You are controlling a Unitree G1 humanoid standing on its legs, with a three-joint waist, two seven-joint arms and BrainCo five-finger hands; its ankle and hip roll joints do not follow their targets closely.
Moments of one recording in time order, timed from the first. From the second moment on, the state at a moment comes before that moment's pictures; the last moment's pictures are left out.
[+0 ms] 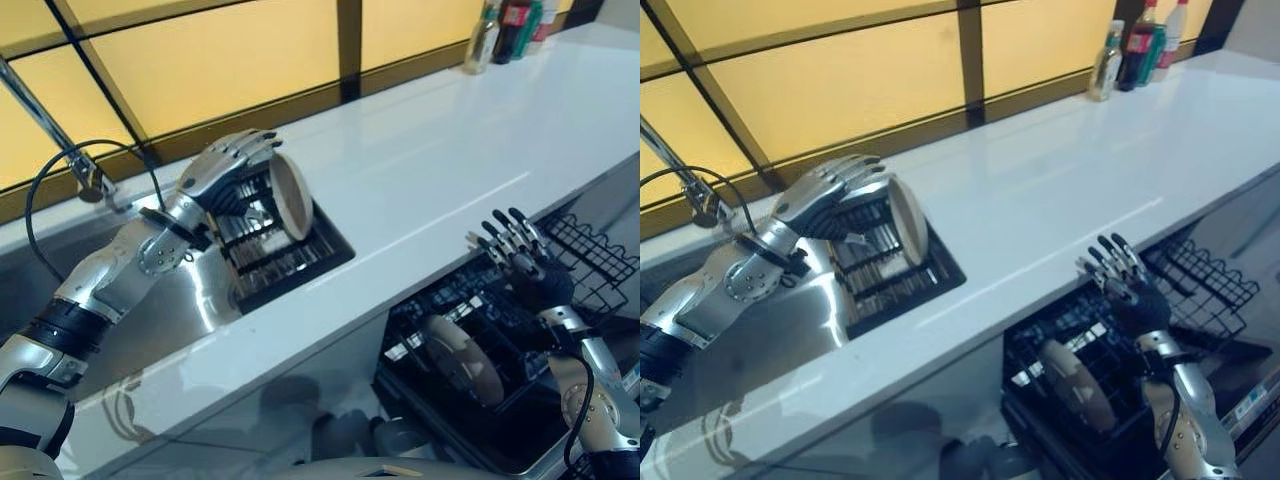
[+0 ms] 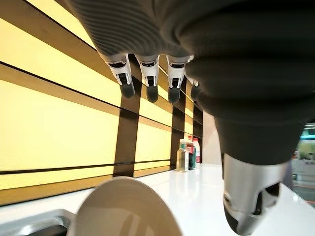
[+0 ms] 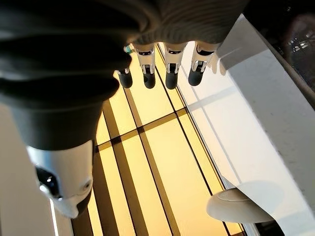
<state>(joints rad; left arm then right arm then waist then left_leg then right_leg) -0.56 0.98 -0.45 0.13 0.38 -0.31 0.22 0.16 -0.57 -0.12 -0.10 0.96 -0.12 0.29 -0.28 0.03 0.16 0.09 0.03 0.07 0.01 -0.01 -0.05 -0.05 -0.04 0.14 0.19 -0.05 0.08</state>
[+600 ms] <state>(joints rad) -1.03 1.07 -0.79 0.29 0.51 -0.16 0.18 0.05 -0.65 -0.10 -0.11 1.00 -0.16 0.27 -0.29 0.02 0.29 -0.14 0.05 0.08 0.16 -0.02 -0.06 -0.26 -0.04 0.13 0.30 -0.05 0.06</state>
